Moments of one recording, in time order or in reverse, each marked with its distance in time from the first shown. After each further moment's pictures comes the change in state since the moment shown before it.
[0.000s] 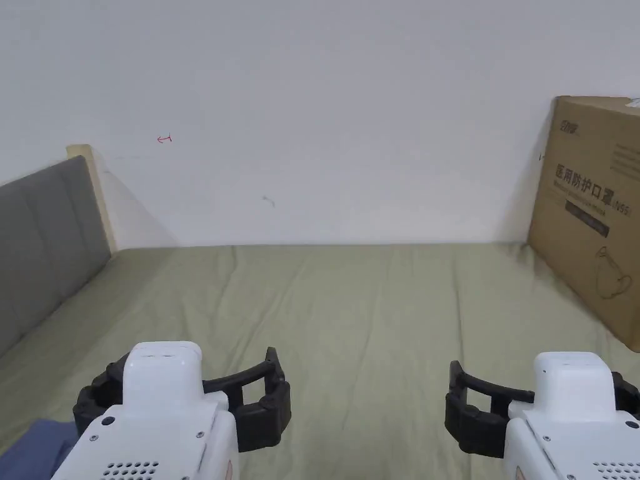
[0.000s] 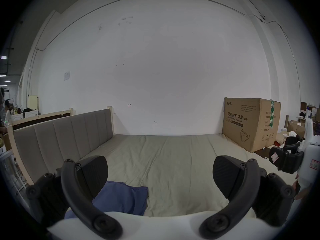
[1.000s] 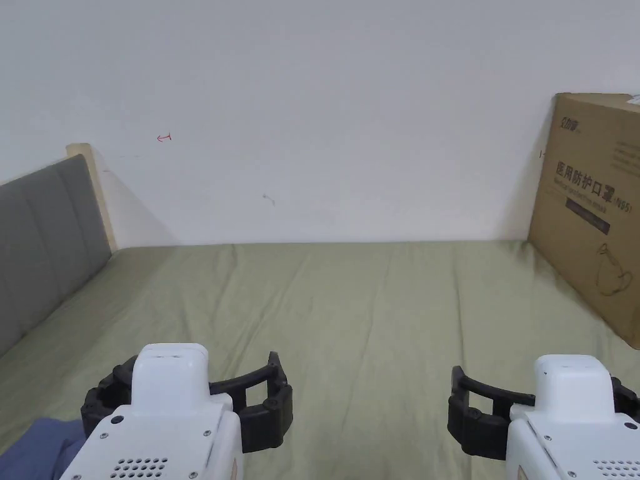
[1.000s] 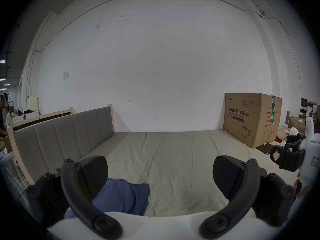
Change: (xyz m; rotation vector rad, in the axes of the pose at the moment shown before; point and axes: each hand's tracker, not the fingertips) left arm 0.003 -0.005 -0.005 -0.033 0.007 -0.019; right arm 0.005 -0.007 -0.005 -0.040 0.002 -0.014
